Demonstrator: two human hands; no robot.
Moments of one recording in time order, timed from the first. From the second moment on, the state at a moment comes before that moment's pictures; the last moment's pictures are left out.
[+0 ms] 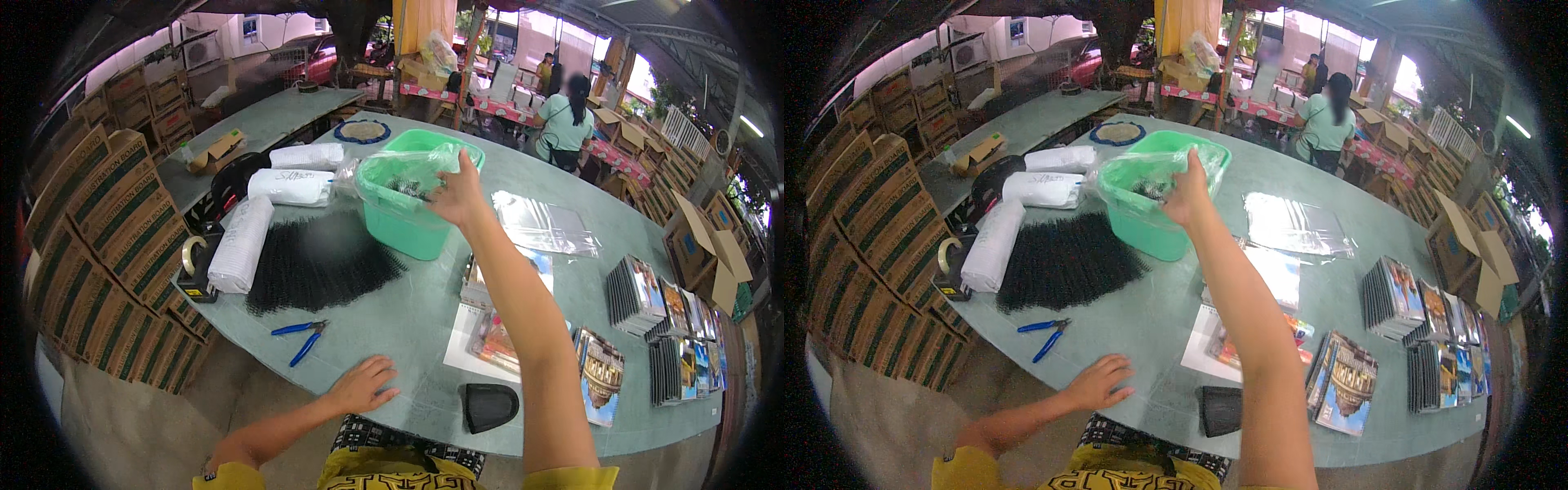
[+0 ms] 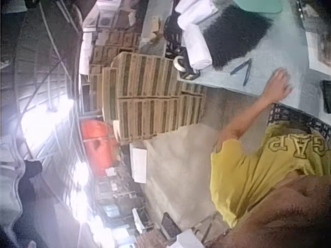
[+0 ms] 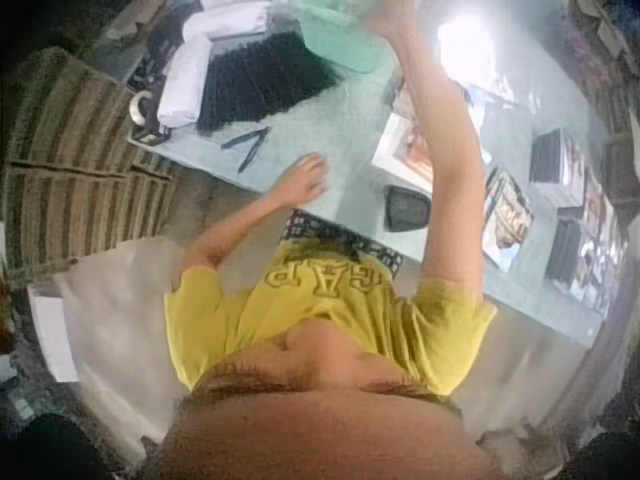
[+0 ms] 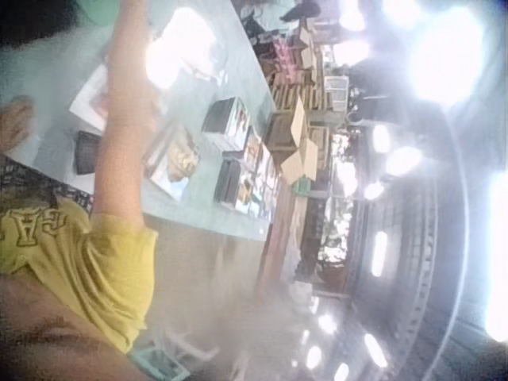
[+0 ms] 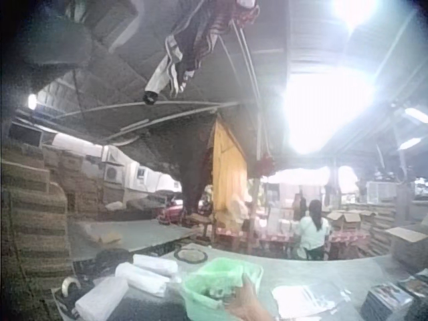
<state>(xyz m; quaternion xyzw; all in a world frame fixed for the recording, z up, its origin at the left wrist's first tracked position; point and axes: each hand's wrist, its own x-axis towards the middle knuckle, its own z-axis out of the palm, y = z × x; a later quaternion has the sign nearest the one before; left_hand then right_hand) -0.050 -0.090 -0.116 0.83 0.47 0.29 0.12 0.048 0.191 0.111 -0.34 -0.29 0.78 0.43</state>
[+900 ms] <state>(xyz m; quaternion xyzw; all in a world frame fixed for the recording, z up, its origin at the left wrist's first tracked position) 0.076 0.035 -0.106 0.57 0.42 0.53 0.47 0.278 0.031 -0.135 -0.44 -0.42 0.50 0.61</state>
